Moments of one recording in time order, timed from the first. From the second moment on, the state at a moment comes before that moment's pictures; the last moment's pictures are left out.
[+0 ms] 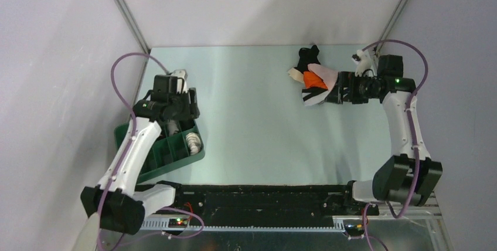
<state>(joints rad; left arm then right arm) -0.17 1.12 1.07 -0.81 0.00 -0.19 -0.17 1.36 1.31 -0.90 -0.66 -0.15</state>
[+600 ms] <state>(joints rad) -0.31 1.30 1.32 -0.63 0.24 0.06 -0.07 1.91 1.75 -0.69 -0.32 -0.22</state>
